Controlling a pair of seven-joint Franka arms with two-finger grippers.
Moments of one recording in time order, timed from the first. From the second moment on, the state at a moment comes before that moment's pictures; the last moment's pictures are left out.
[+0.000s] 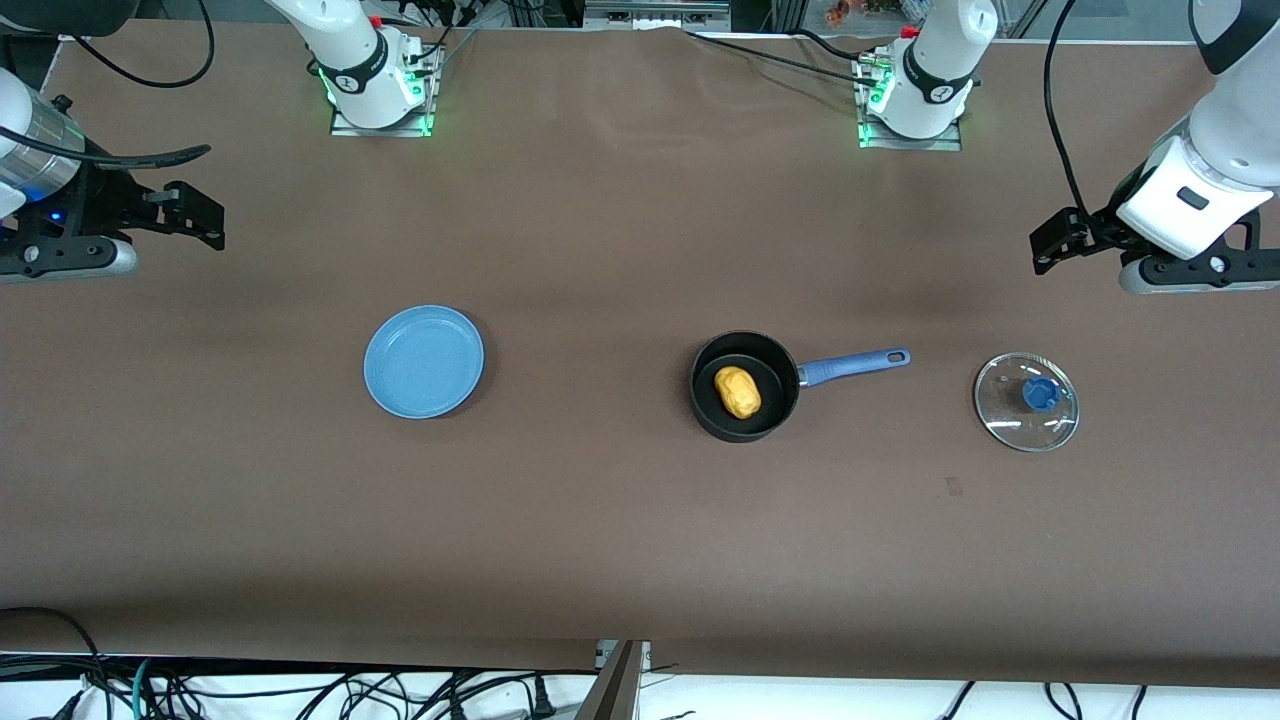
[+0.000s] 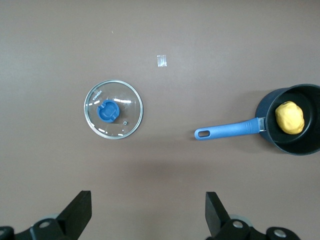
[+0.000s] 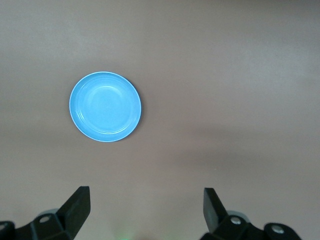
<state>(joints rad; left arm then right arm) -0.09 0.00 0.00 -1.68 0.06 1.65 -0.14 0.06 0.07 0.05 -1.53 -0.07 1.51 -0.01</state>
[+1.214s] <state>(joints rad) -0.09 0.03 0.00 -1.59 0.06 1.64 -0.15 0.05 0.07 0.05 -1.52 -0.07 1.51 -0.01</state>
